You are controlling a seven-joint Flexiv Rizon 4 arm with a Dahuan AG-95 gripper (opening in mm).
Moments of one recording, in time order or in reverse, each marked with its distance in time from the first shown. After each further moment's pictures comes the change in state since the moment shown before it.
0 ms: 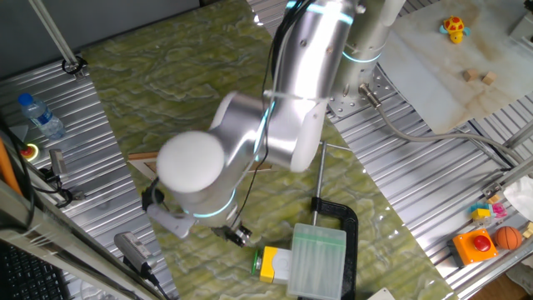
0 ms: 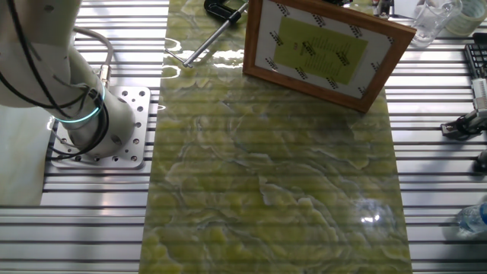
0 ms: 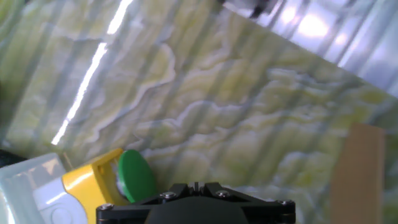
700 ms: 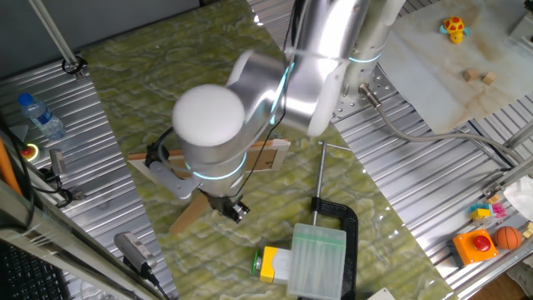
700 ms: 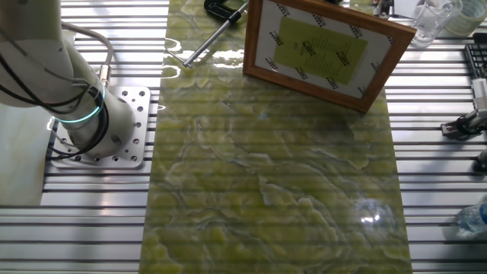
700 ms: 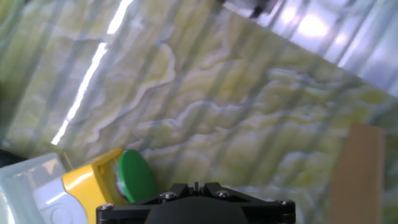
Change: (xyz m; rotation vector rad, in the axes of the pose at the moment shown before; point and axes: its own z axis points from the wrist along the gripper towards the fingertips) arm 0.025 -0.020 -0.053 0.058 -0.051 0.090
